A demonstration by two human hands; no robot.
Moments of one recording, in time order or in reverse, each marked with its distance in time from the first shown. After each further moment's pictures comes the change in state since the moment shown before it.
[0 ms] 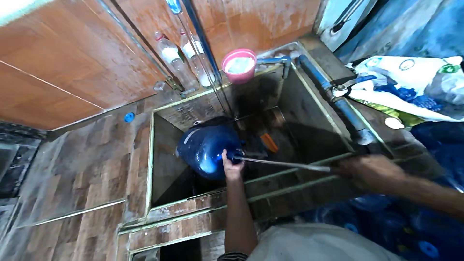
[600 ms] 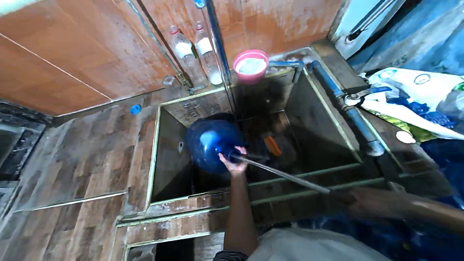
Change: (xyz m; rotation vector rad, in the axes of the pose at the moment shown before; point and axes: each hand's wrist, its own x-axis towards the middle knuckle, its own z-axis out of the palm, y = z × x) left_hand 0.019 0.001 -0.007 -0.371 -0.239 0.015; right_hand 0.000 -0.023 -0.011 0.423 -0.408 0.005
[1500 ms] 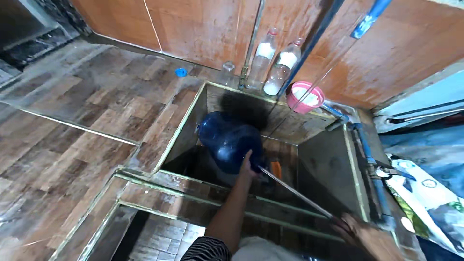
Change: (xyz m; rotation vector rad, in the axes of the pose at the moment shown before) left_hand -0.004 0.049 0.013 0.299 0.157 -0.251; right_hand 0.014 -0.058 0.029 -0.648 0.846 -0.096
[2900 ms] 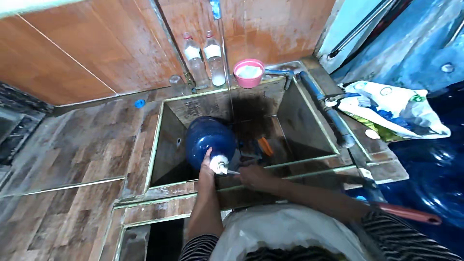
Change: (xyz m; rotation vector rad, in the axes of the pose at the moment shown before) left_hand -0.040 0.016 -0.052 0.415 0.049 0.239; right_hand 0.051 -0.144 0.015 0.474 -0.377 -0.293
